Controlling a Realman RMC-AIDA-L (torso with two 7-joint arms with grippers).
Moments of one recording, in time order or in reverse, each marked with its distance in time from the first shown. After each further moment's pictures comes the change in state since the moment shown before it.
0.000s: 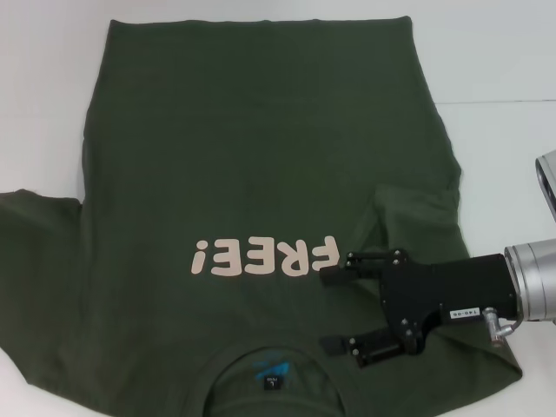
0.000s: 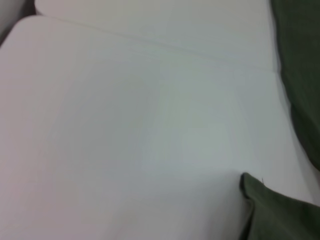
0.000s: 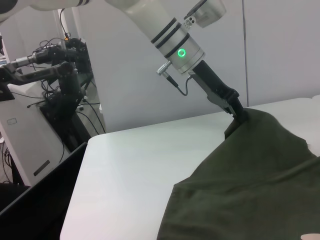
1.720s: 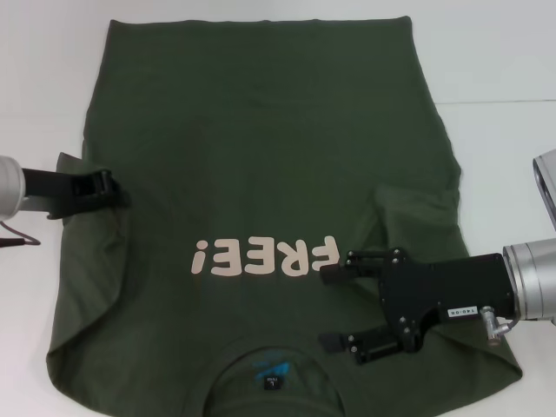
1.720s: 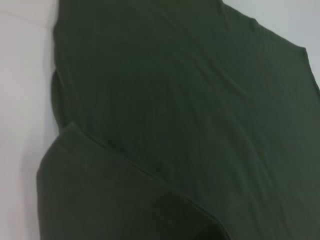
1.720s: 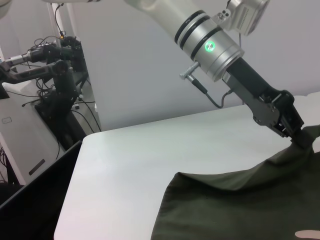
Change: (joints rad) left arm -0.141 -0.037 0.041 -0.185 -0.269 0.097 -0.009; right arm 0.003 -0.002 0.000 0.014 0.000 0.019 -0.005
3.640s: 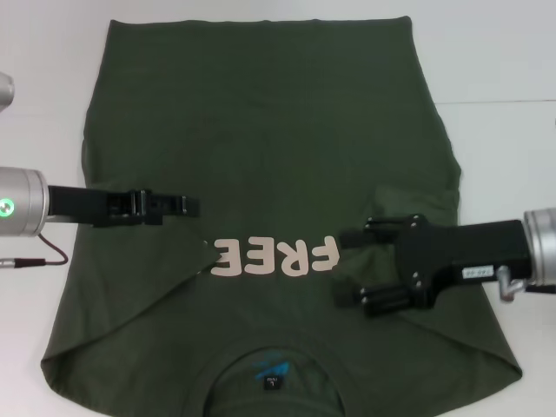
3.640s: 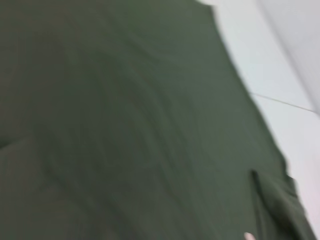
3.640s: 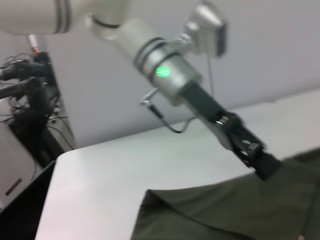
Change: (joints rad) left arm 0.023 0.014 0.024 -0.063 -0.187 0.144 0.237; right arm -0.018 -0.008 0.000 -0.116 0.040 0.008 0.178
